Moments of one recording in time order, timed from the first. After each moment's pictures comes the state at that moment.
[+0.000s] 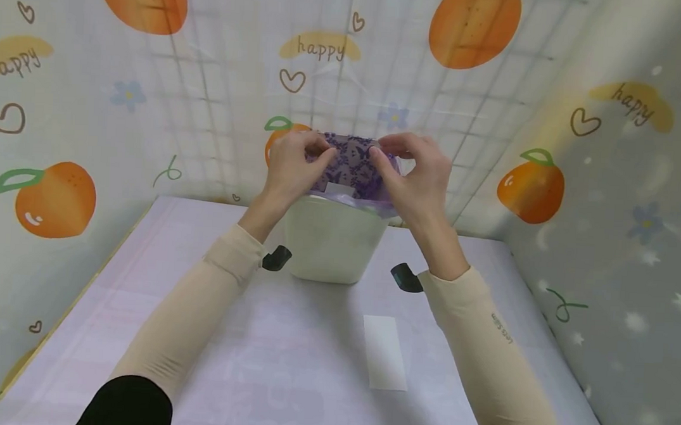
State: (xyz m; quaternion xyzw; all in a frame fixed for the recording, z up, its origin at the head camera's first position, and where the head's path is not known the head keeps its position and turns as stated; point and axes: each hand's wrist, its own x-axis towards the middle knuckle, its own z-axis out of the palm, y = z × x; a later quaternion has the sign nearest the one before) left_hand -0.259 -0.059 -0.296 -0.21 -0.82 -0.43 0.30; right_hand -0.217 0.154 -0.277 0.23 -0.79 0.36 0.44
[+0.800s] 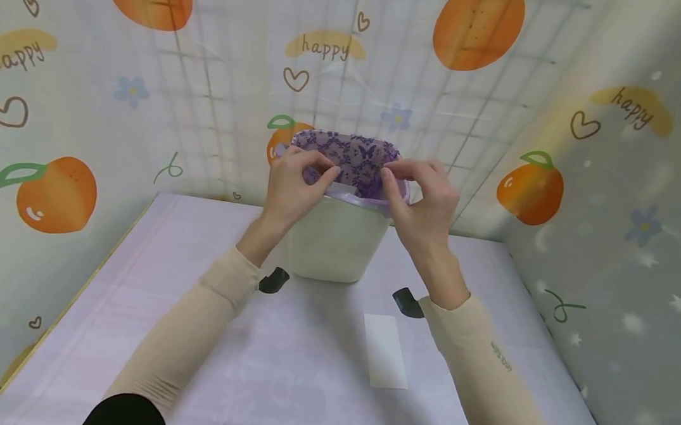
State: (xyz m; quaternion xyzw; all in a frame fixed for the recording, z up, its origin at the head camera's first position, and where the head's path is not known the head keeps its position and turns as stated) left_hand -0.235 -0.064 -0.325 -0.25 -0.78 -0.47 0.33; right_hand -0.191 0.153 -0.305 0.25 -0.73 0.38 0.51
